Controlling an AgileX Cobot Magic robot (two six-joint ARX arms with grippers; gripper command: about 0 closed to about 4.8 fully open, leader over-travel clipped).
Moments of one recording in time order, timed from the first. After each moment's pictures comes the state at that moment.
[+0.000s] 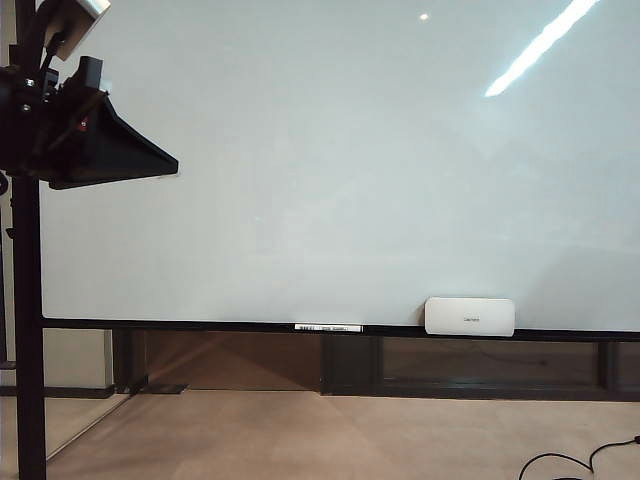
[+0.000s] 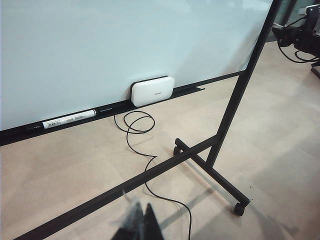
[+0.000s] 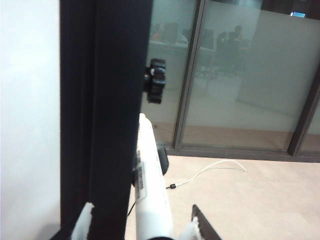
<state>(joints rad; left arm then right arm) -0.30 1.17 0.35 0.68 0.49 -0.01 -0.74 2.79 2.26 0.72 -0.53 -0.05</state>
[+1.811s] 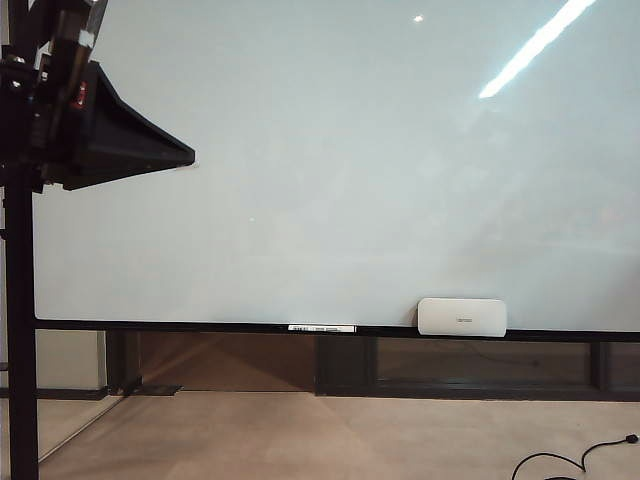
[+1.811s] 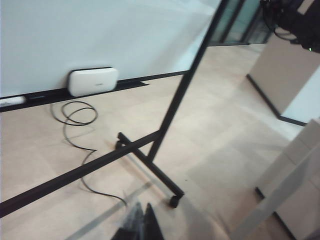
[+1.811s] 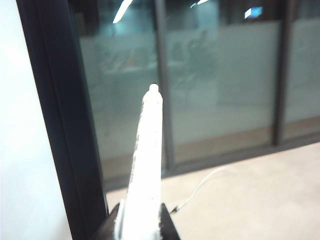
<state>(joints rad) -0.30 1.16 0.35 0.68 0.68 -0.17 -0.81 2.27 1.80 0.73 -0.45 0.21</state>
